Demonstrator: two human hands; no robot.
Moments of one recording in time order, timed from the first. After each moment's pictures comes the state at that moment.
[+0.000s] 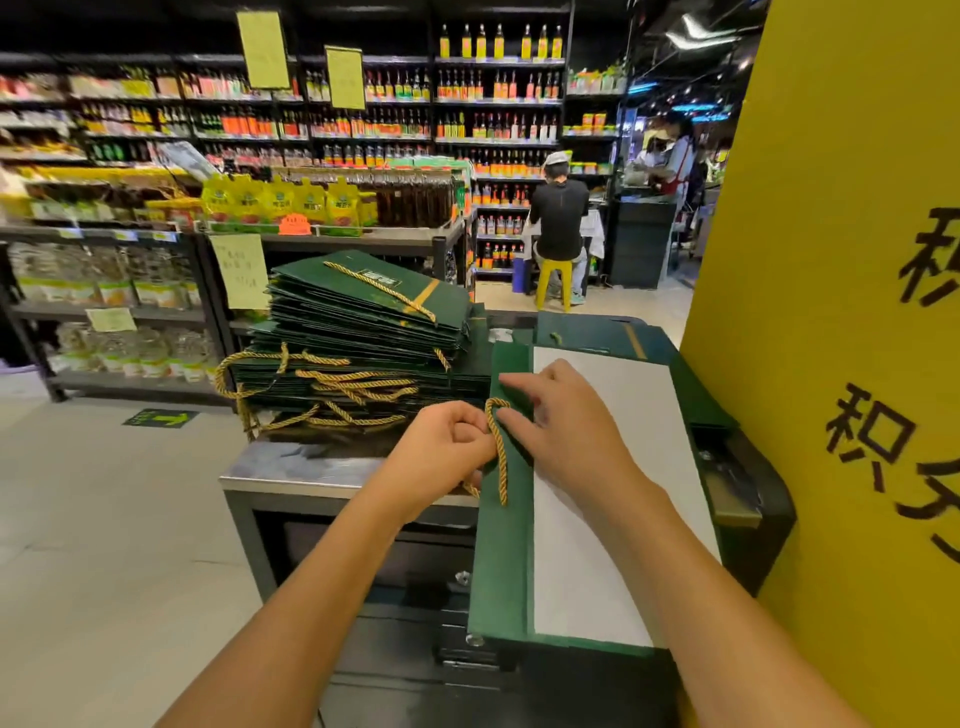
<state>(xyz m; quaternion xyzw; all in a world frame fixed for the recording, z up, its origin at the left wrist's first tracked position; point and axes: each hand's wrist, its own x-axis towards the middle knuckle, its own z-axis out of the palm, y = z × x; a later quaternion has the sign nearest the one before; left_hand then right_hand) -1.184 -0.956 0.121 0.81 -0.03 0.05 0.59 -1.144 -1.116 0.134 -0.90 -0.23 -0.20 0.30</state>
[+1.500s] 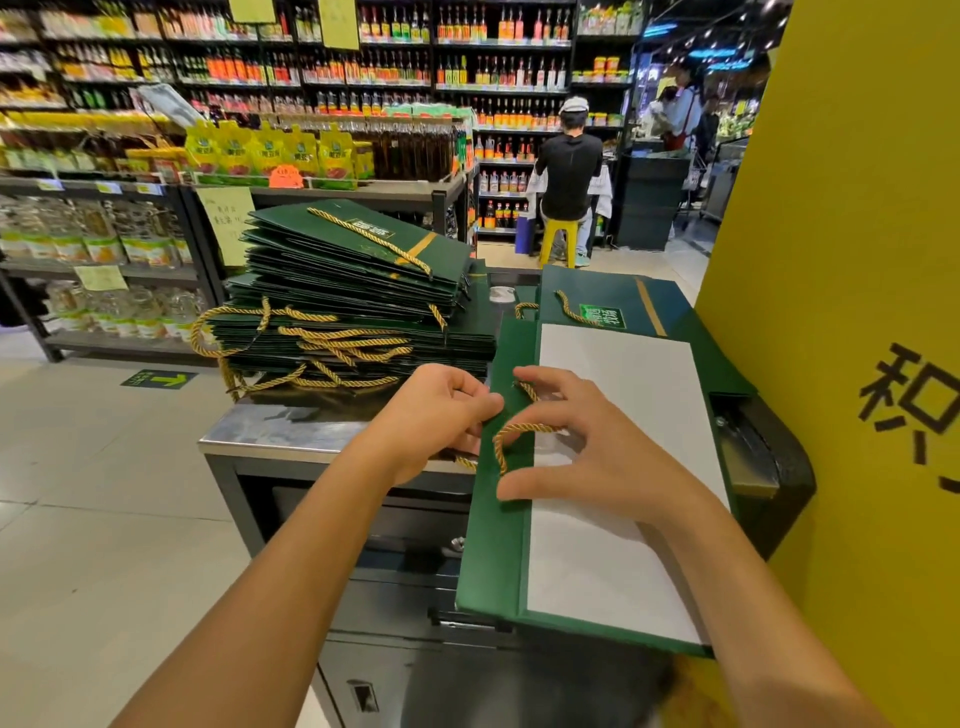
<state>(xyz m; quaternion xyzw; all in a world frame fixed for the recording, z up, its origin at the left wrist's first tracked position) -1.184 -0.960 0.134 0.79 0.01 -0.01 0.61 -1.174 -1.156 0.120 -0.85 -0.34 0.04 0.41</state>
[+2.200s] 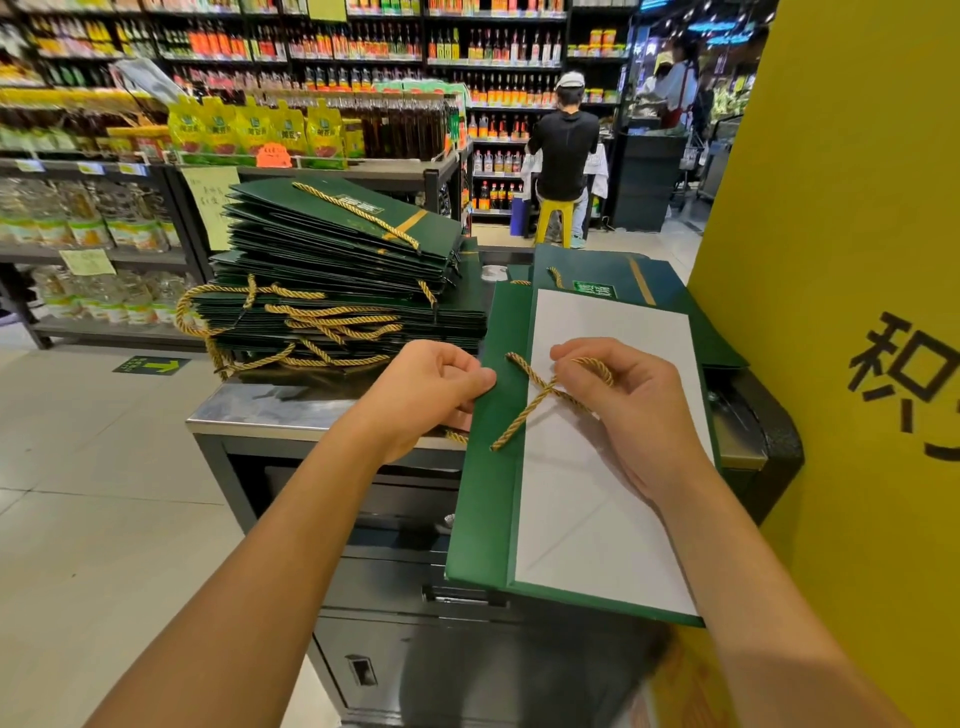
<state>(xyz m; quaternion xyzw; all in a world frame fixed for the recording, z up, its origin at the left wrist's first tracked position) -1.183 -0.959 0.129 0.78 -0.01 0.00 0.63 -1.169 -1.165 0.109 -0.69 -0.18 -0.08 0.70</state>
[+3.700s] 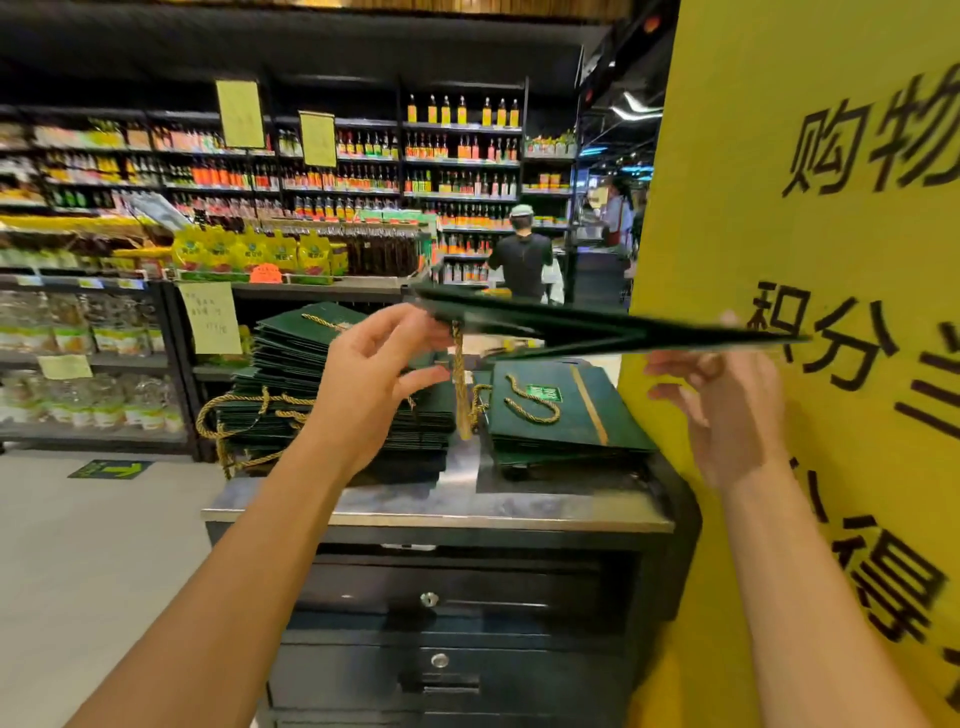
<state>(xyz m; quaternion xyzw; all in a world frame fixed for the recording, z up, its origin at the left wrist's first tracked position) -1.233 -0.963 0.229 0.61 -0.17 0.23 0.74 -1.212 -1.241 0.226 -0.53 -0.13 -0.24 0.80</state>
